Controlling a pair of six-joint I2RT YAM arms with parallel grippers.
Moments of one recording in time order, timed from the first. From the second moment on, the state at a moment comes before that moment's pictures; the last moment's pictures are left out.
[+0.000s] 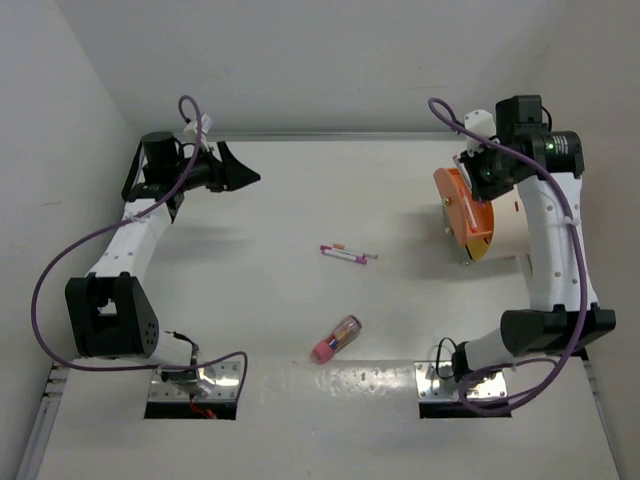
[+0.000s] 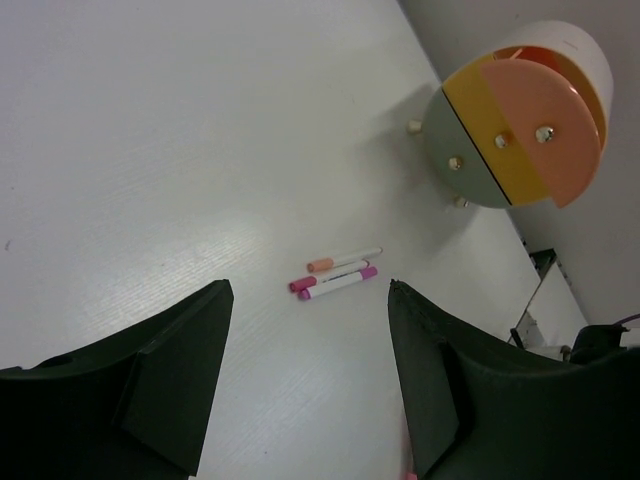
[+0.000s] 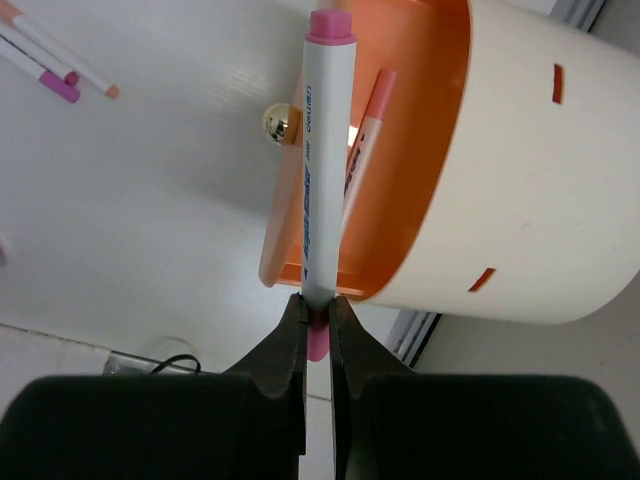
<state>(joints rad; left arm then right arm) 0.05 1.44 1.18 -0.14 0.86 -0.32 0.03 1.48 1.86 -1.37 0.00 -0.43</state>
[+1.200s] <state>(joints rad) 0.11 1.44 1.21 -0.18 0.83 -0.30 0.51 1.79 1.52 -1.12 -0.07 -0.47</state>
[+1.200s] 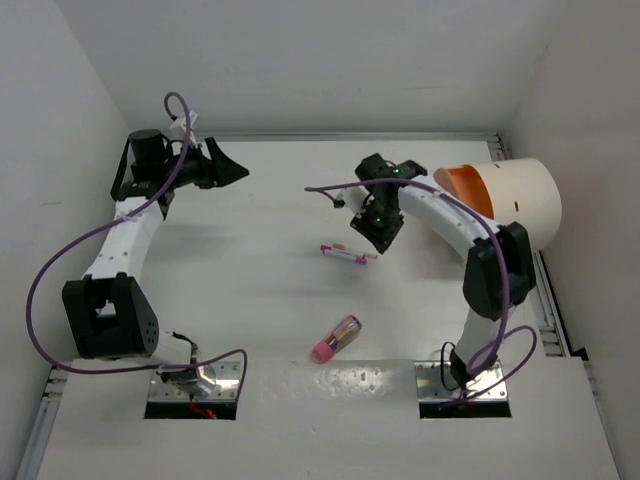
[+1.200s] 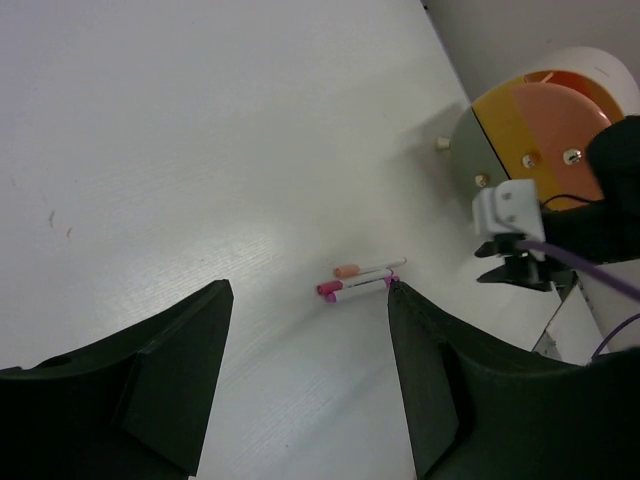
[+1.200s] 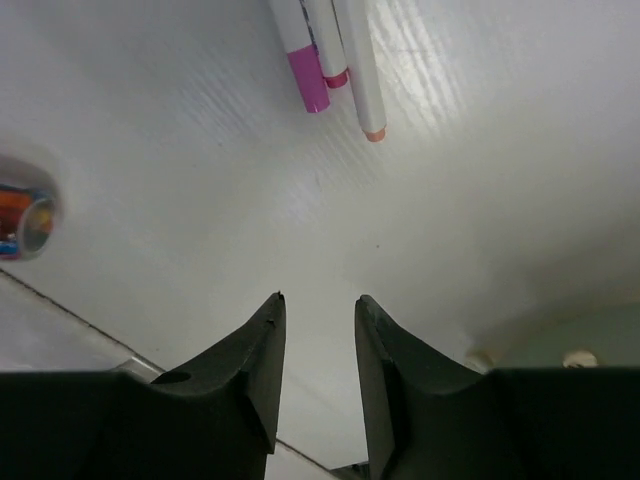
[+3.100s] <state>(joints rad) 0.04 1.47 1.22 -0.27 0.71 -0.16 0.23 1.50 1.88 -1.03 -0.01 -0.37</state>
